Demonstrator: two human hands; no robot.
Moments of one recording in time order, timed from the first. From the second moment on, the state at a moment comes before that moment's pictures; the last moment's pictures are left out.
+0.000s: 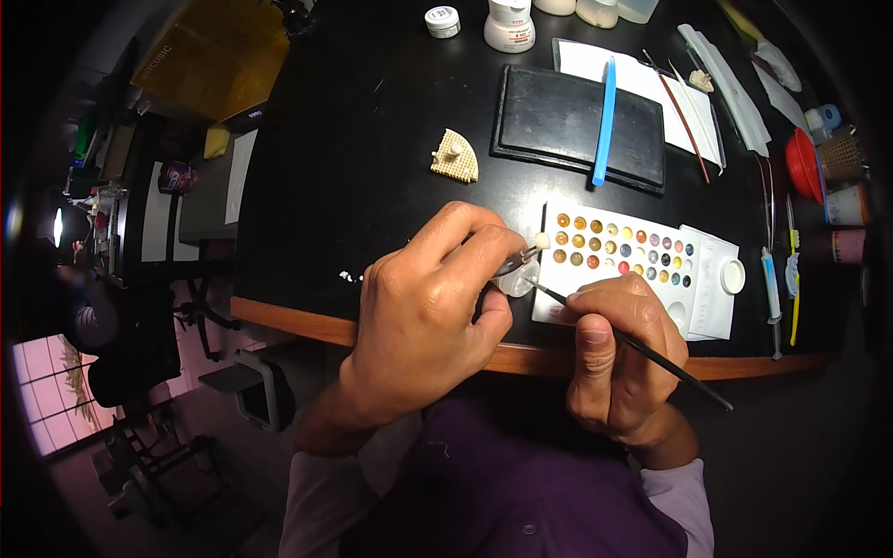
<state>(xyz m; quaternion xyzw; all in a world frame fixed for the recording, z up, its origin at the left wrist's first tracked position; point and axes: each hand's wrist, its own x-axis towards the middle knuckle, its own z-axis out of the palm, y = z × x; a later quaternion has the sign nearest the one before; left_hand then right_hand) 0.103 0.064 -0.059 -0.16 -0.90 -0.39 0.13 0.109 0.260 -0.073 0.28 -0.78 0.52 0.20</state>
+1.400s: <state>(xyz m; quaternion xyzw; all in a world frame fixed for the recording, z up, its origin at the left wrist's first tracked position) 0.101 0.057 -0.057 -0.11 -0.90 -0.42 0.09 0.120 0.307 -0.069 0.24 -0.72 0.63 0.19</state>
